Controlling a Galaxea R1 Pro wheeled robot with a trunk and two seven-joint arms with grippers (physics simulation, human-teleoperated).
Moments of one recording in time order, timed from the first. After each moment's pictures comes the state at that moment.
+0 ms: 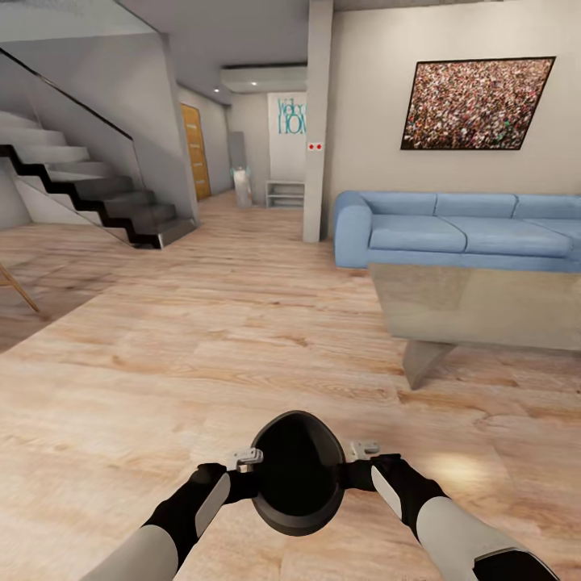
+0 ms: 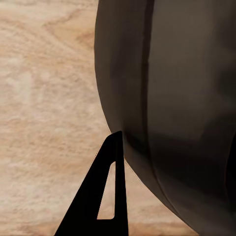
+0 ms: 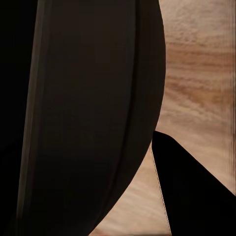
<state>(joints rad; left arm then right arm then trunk) -0.60 -0.11 -0.22 -0.51 0.37 0.52 0.08 -0.73 0.04 0.18 -0.29 -0.16 0.39 0.20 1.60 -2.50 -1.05</state>
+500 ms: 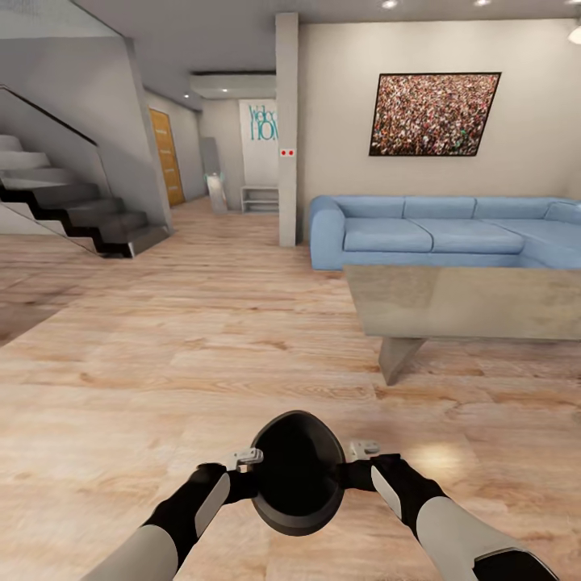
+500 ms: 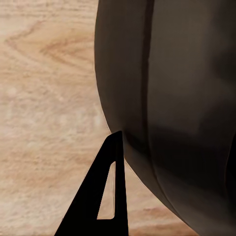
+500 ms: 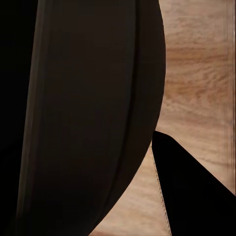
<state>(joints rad) -0.60 -0.11 -0.22 -0.51 0.37 0.53 0.08 -0.73 0.04 0.18 -0.29 -0.16 0.39 0.20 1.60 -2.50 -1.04</state>
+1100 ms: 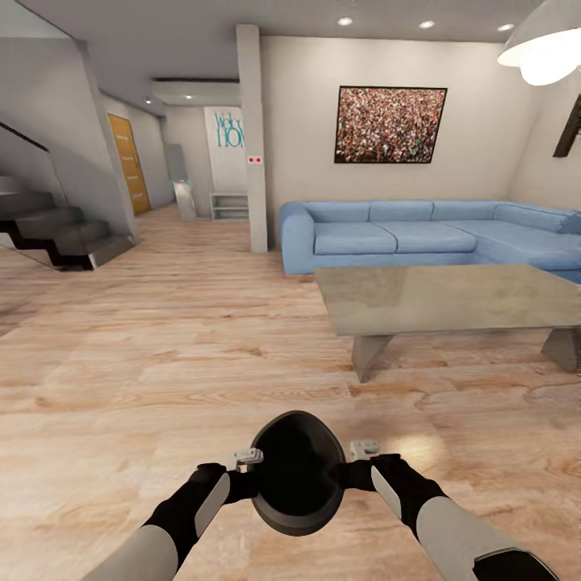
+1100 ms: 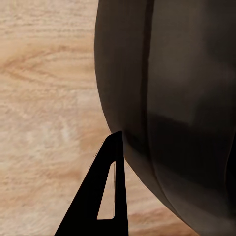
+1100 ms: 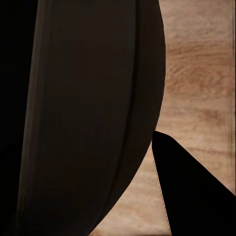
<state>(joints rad) -0.60 -0.11 -0.22 -0.51 0.37 0.53 0.08 -0.73 0.04 0.18 -0.29 -0.16 0.39 0.20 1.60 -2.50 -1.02</state>
